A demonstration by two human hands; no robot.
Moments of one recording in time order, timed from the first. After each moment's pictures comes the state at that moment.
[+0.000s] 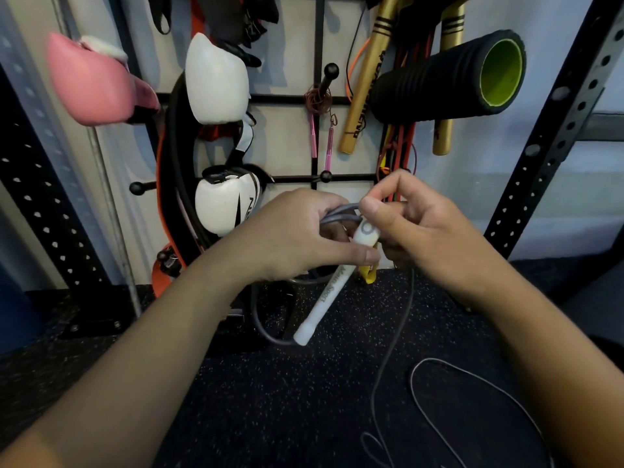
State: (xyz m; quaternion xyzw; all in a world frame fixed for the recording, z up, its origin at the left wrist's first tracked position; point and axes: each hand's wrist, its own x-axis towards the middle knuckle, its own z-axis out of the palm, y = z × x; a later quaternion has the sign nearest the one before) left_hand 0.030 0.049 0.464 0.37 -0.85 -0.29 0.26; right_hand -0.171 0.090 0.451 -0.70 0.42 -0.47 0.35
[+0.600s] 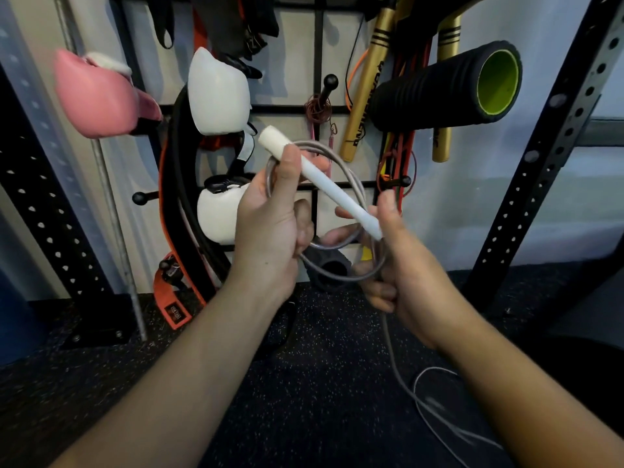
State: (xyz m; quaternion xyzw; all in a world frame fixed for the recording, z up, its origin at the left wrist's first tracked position) left_hand 0.007 0.044 0.448 0.23 -0.46 -0.55 0.66; right_hand -0.137 0.099 0.430 -0.59 0.42 -0.52 0.46
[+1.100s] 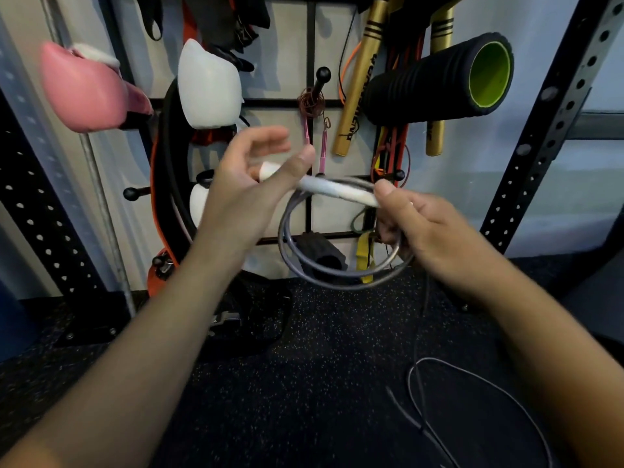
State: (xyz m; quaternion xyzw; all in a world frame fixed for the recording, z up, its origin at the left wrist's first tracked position) left_hand 0.039 0.026 0.459 0.35 -0.64 -0.35 0.59; right_hand -0.175 0.095 0.458 -0.71 0.54 -0.42 0.20
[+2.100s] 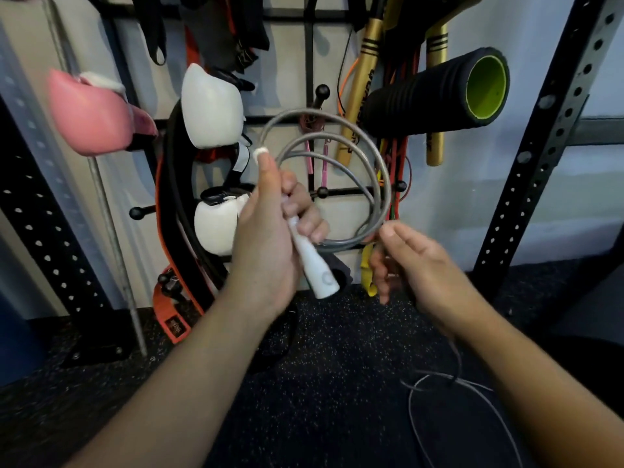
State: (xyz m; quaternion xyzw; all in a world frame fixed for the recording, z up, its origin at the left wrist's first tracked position) left_hand 0.006 0.046 0.458 0.14 -0.44 -0.63 0.63; right_hand -0.178 0.077 0.412 -0.60 0.43 -0.54 0.40
